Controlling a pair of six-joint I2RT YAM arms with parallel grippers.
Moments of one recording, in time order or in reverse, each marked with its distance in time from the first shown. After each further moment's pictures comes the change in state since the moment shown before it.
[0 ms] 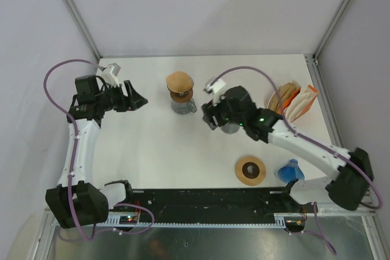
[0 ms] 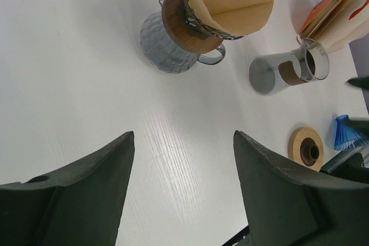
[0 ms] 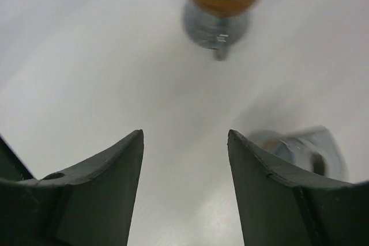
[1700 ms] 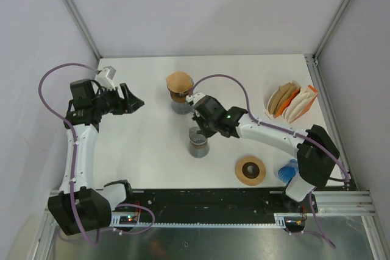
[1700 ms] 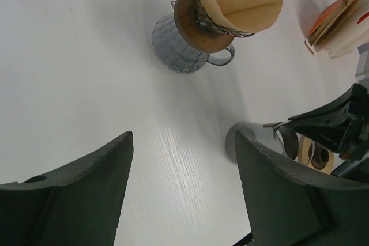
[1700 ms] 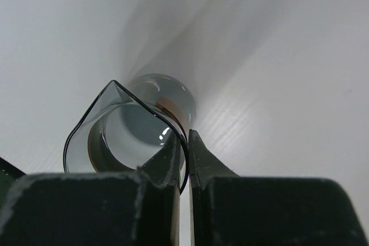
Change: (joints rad) left arm 0.052 -0.057 -0.042 0.007 0.012 0.034; right arm 0.058 0.247 0.134 -0.265 0.171 0.222
